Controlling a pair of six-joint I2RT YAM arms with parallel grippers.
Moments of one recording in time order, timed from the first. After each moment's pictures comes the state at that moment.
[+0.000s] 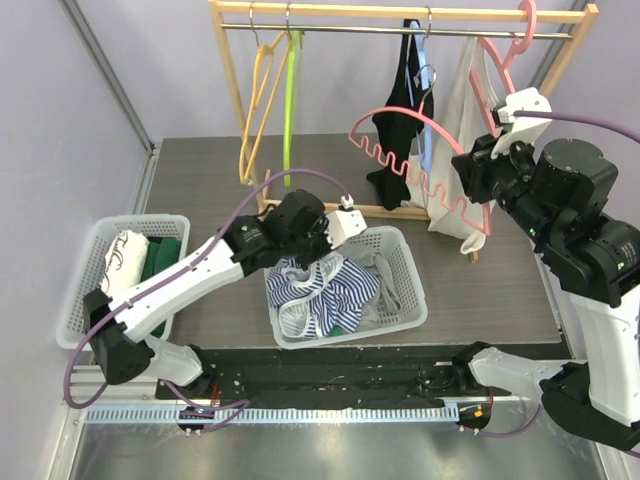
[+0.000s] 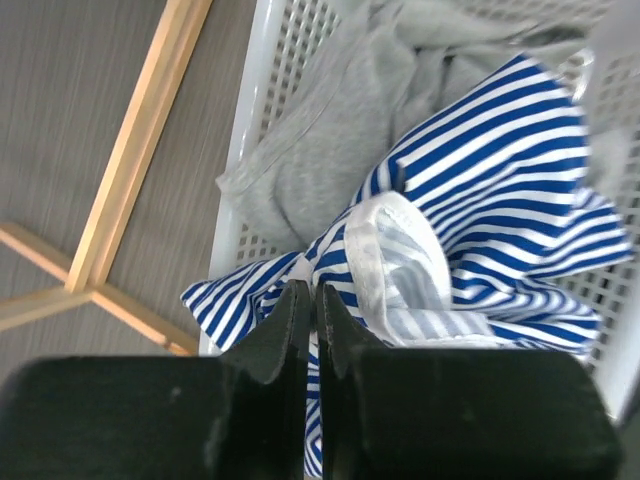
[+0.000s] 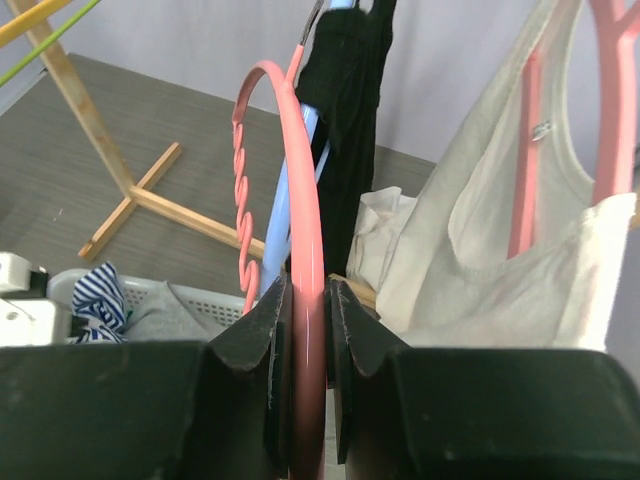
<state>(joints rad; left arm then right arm) -0.92 1.37 1.39 -0.75 0.02 0.33 0.51 1.08 1.88 -0.96 0.20 -0.05</state>
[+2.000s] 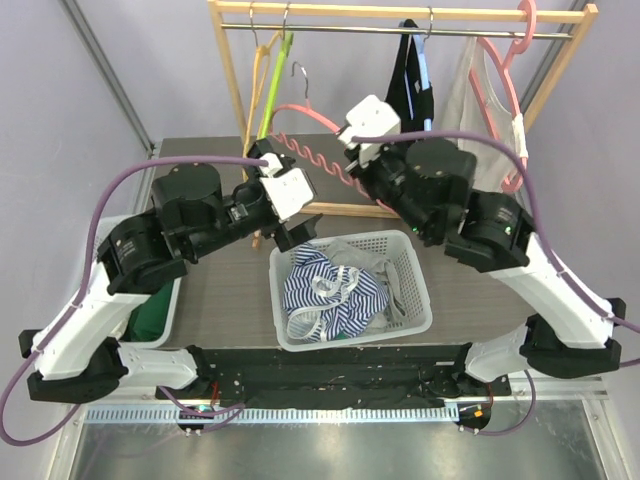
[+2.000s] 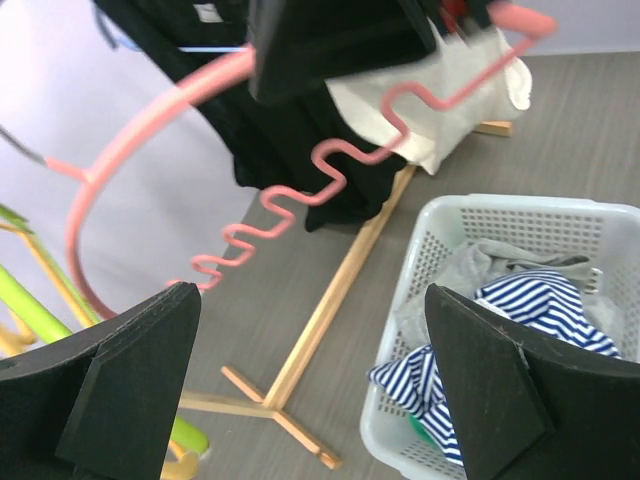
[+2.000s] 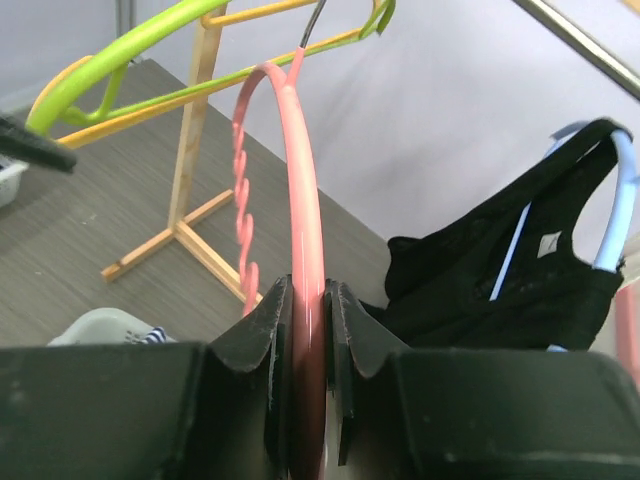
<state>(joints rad) -1.04 1.20 1.82 -0.78 -0.08 0.48 1.03 1.36 2.00 -0.72 0.53 -0.30</state>
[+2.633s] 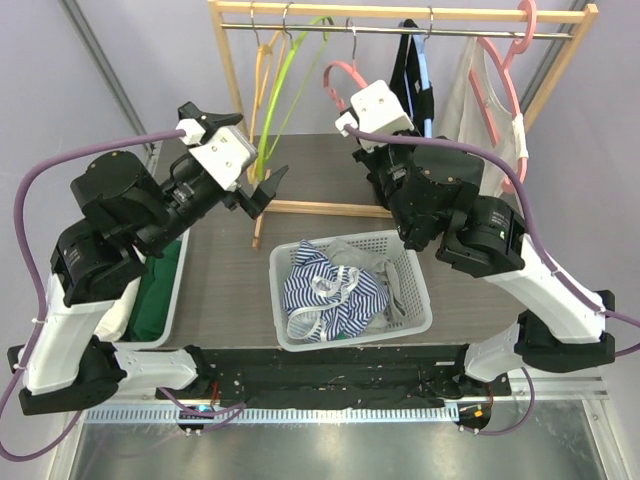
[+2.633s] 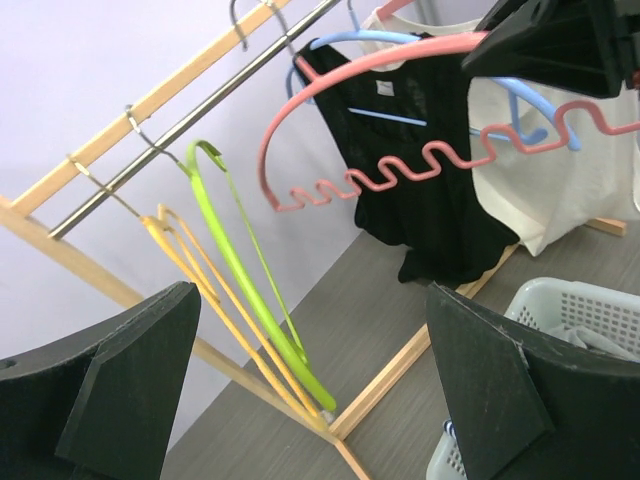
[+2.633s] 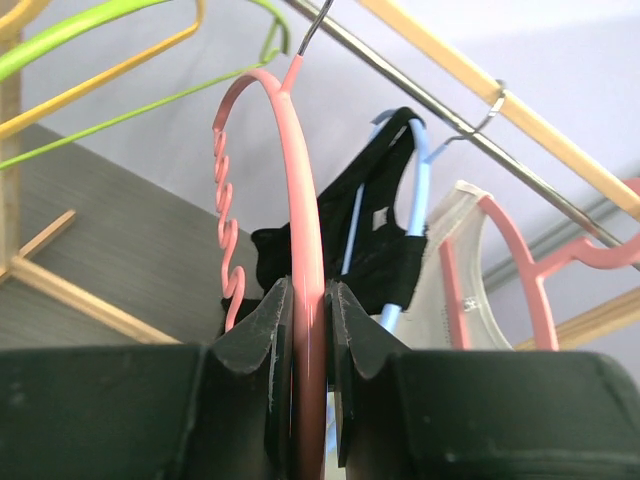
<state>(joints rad) -0.97 1.17 1.98 -0.72 -0.19 0.50 1.20 1.43 2.08 -0.59 1.01 -0.57</state>
